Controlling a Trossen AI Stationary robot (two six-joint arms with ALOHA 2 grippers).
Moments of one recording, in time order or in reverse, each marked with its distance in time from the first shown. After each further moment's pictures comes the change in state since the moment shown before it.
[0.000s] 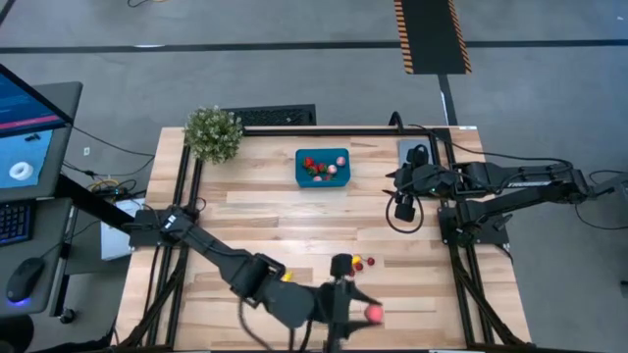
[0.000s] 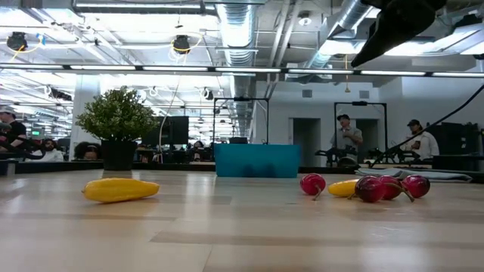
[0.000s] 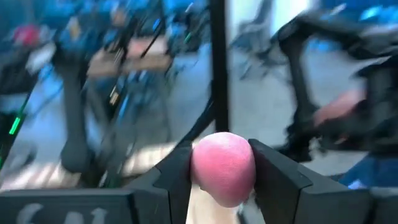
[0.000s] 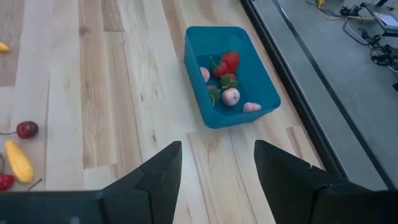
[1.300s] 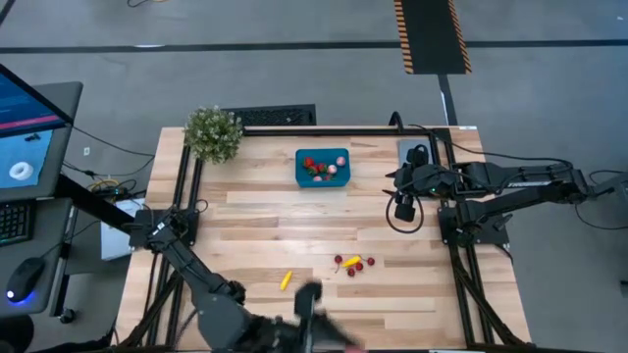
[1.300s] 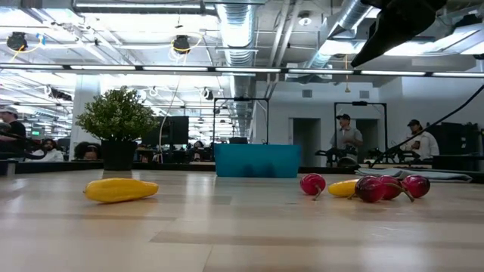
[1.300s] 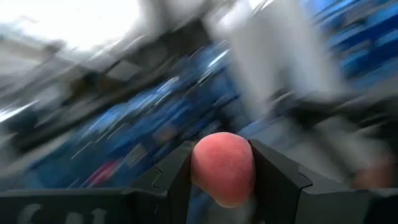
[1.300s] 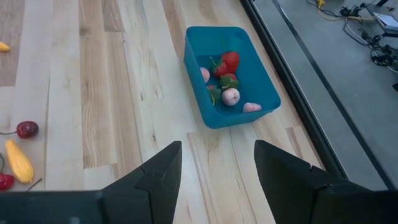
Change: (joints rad) left arm -0.150 -0.020 0.000 0.471 -0.142 0.656; right arm 0.000 0.000 0.000 -0.001 0.000 -0.001
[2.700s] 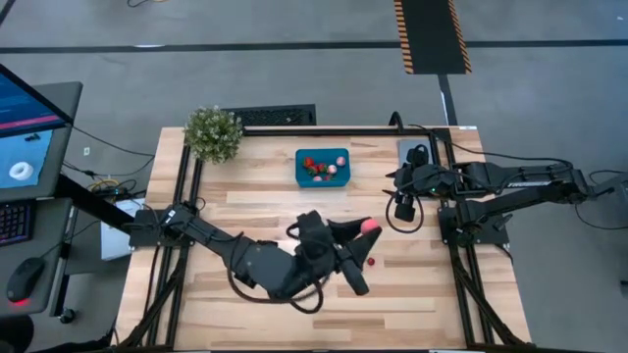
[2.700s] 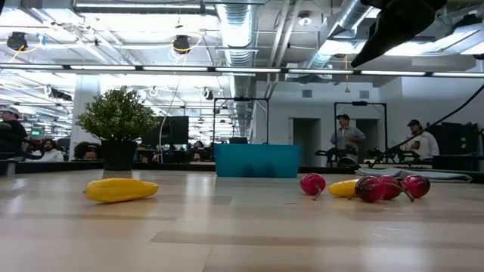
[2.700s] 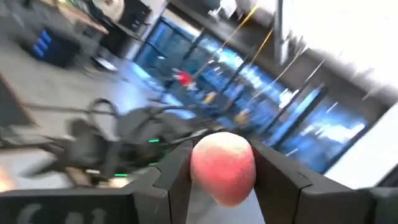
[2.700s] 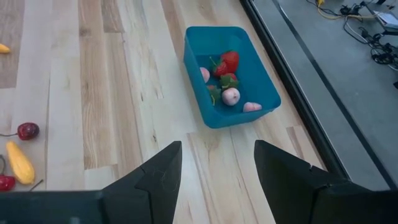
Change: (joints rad) left arm 0.207 0.001 0.000 -0.053 -0.487 -1.091; right arm 0.000 0.000 0.000 0.000 0.000 0.010
